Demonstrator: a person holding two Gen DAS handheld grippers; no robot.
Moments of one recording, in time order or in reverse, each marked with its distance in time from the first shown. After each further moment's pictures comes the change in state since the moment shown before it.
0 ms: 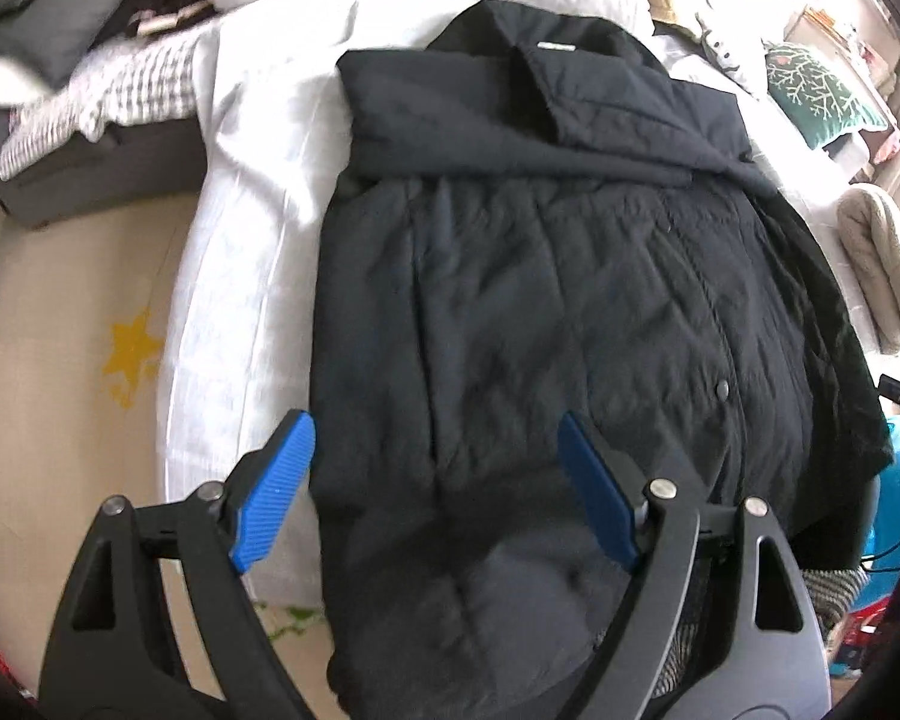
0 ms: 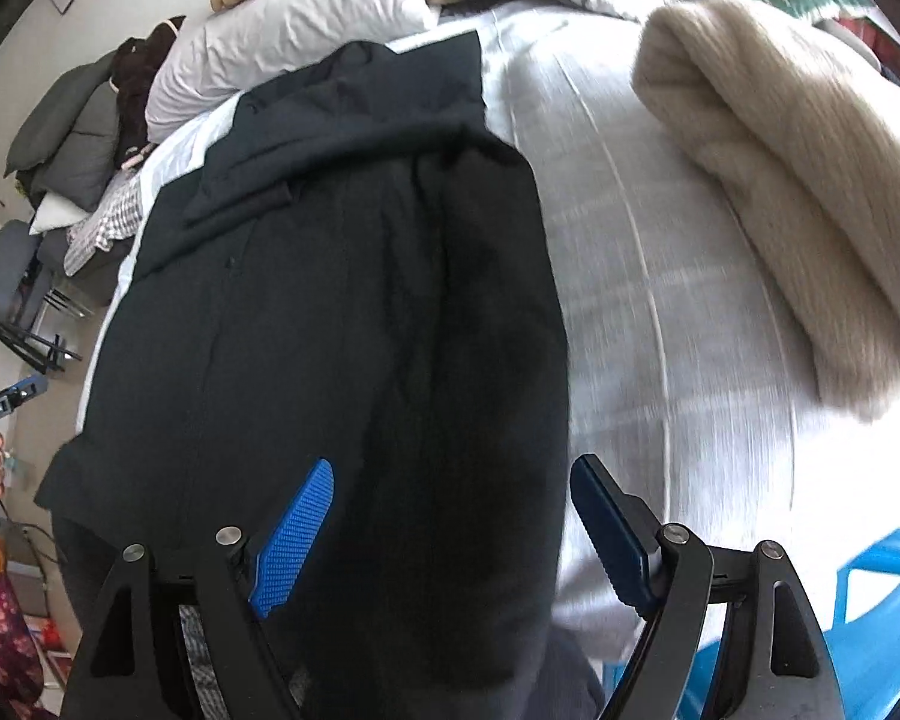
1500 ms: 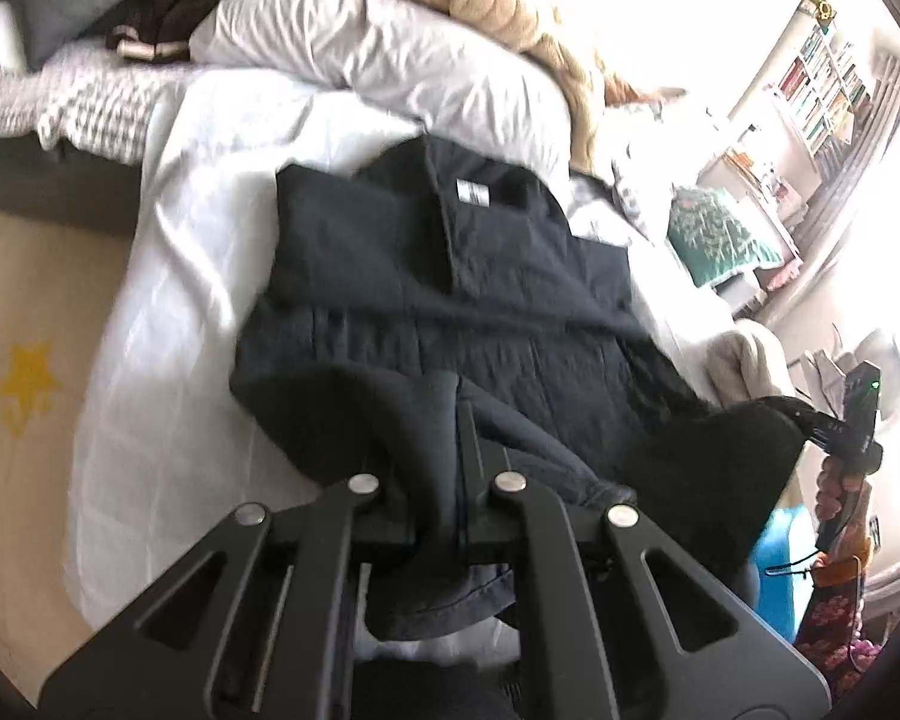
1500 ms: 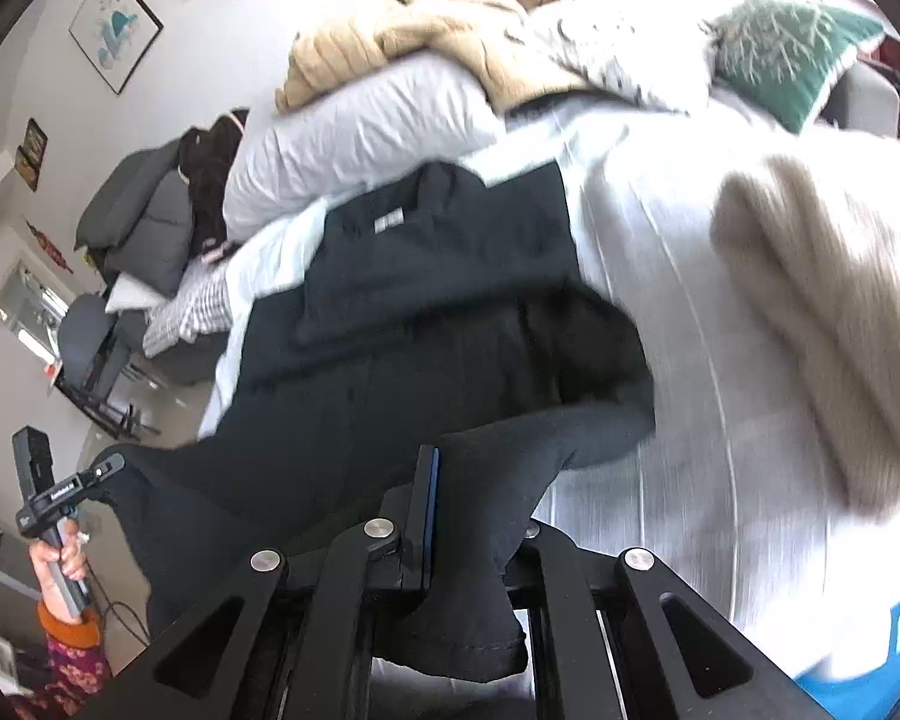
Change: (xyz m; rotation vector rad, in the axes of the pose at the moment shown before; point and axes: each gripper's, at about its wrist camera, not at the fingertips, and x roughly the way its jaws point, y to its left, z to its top) left arm -0.052 0.016 0.049 -0.129 -0.281 -0.308; right arm -0.063 0.043 0.071 0.044 -0.228 0.198
